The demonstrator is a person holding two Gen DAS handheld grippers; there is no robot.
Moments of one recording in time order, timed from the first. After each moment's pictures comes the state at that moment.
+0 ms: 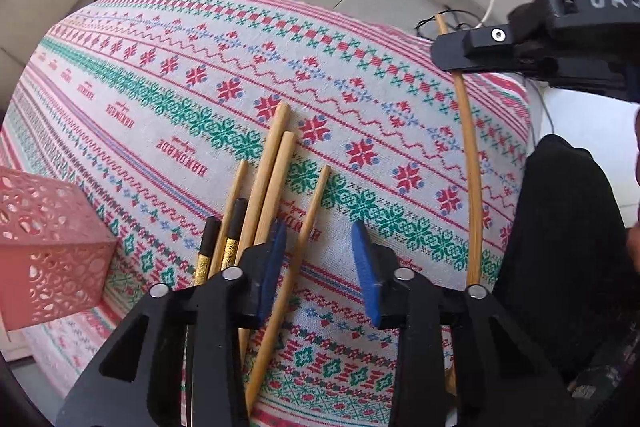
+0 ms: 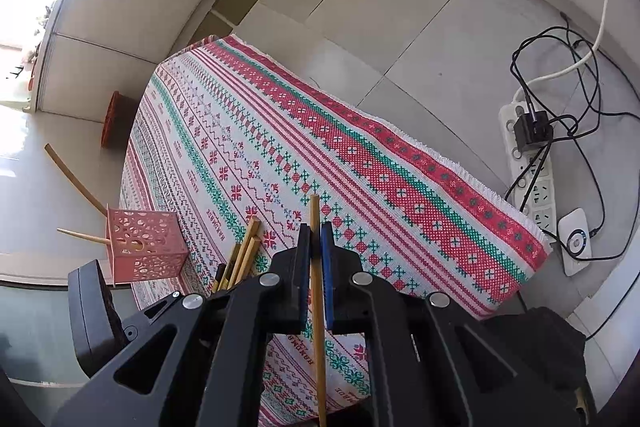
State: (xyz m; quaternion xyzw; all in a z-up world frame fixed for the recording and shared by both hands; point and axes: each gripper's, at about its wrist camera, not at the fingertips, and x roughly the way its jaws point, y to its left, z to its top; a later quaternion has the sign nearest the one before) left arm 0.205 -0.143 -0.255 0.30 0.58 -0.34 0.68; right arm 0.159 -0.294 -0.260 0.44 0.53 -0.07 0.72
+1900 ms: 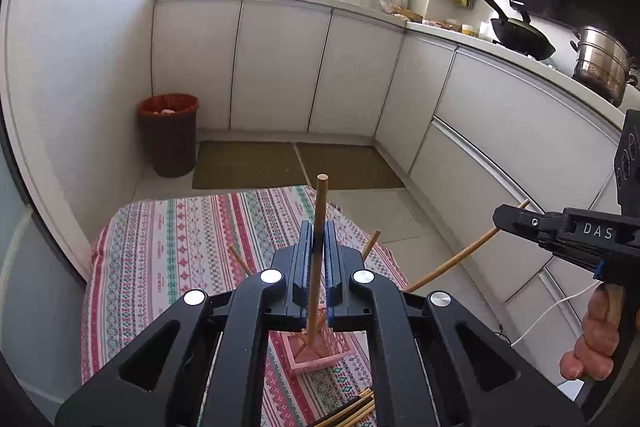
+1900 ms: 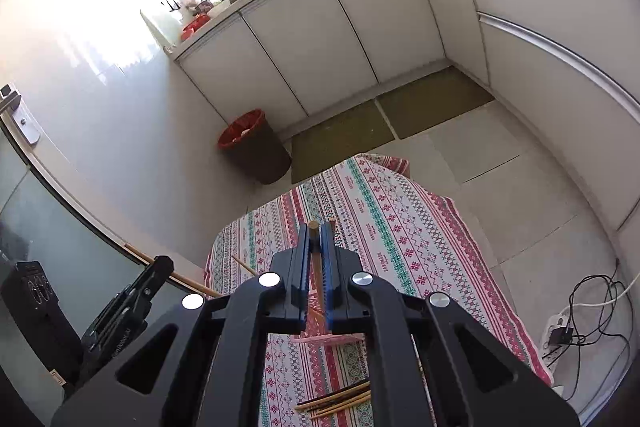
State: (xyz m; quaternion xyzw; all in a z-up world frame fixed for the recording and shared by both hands) left arm 0.232 0.059 0.001 -0.06 0.30 -0.13 0.94; right arm 0.251 -0.168 0.008 0.24 0.37 0.08 0.89
